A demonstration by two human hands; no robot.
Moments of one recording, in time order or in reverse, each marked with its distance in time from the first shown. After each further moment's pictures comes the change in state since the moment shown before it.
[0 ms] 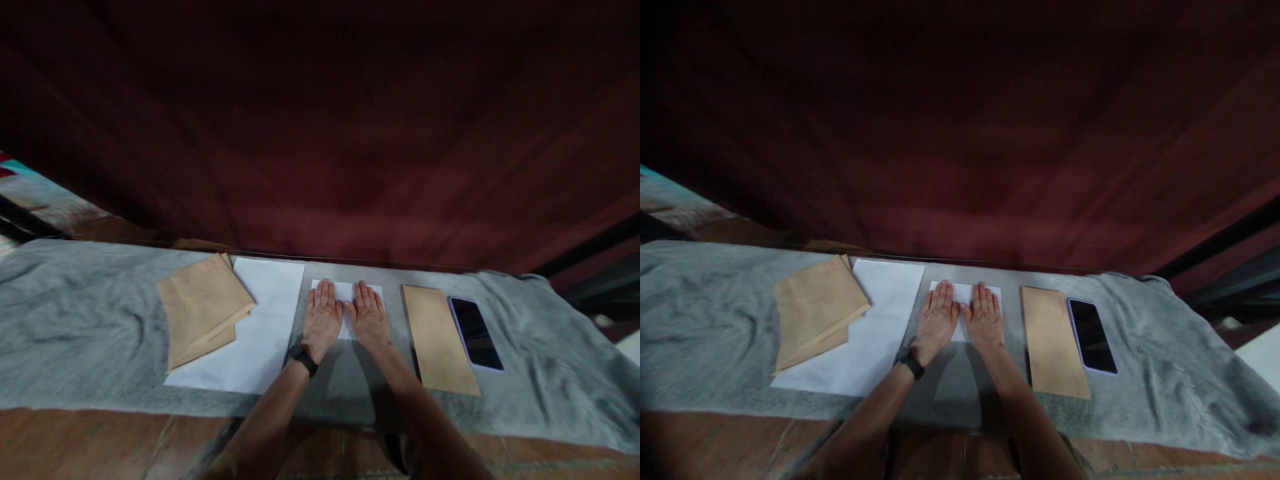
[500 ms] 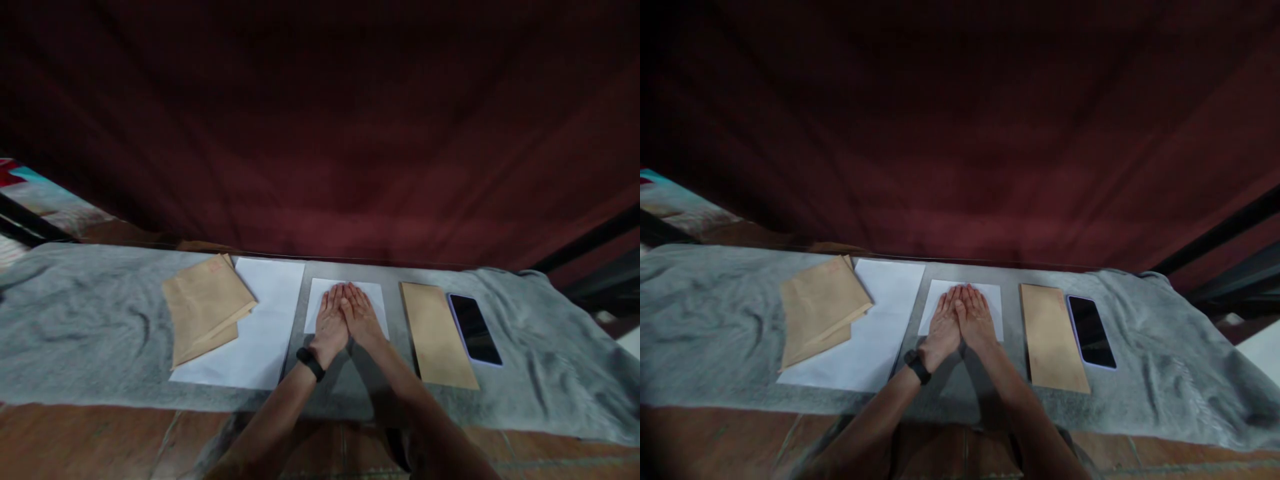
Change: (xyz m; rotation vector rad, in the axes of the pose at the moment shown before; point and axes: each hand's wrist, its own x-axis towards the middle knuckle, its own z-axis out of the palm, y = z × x) left_hand -0.012 0.015 0.013 -0.112 0.006 0.167; right_hand 0.003 -0.015 -0.010 0.264 -0.146 0.004
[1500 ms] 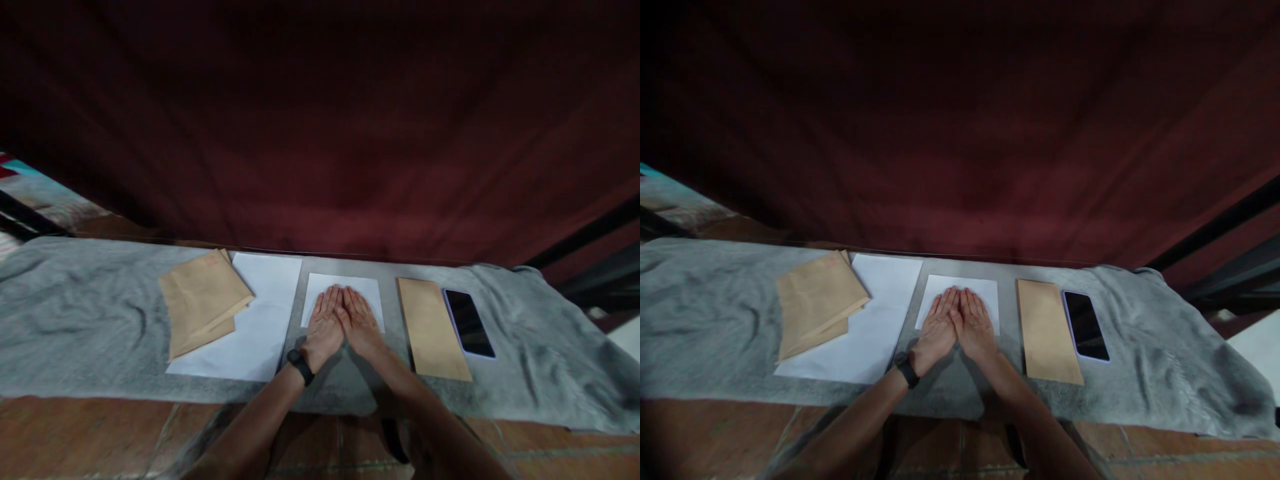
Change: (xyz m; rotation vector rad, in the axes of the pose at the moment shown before) left_hand -0.023 -0.002 -0.005 0.065 0.003 0.069; right_hand -0.031 -0.005 -0.007 0.009 -0.040 -0.033
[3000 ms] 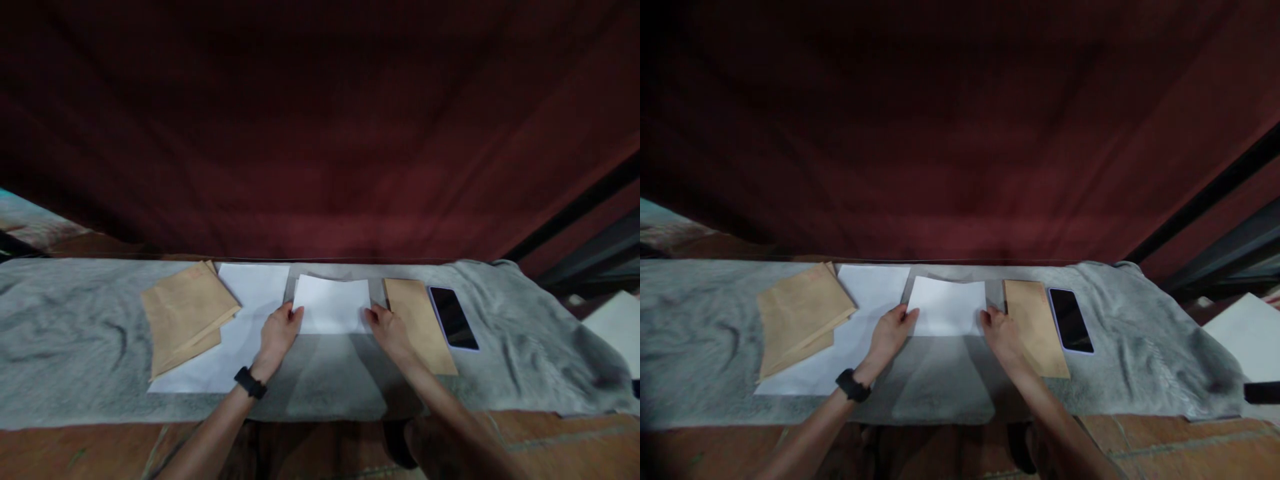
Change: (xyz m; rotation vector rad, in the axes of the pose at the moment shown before) left_hand -0.003 -0.052 -0.068 -0.257 -0.157 -0.588; right_hand -0.018 0.048 -0.074 -0.094 -0.112 0.447
